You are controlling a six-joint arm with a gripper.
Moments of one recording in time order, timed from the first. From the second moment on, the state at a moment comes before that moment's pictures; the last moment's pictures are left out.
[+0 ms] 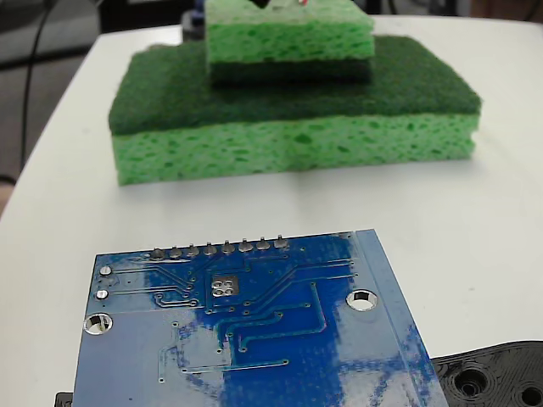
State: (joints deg) arm 2.9 136.8 143.7 42.7 10.0 11.0
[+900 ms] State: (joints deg) arm 1.7 174.7 168.8 44.9 4.8 6.8
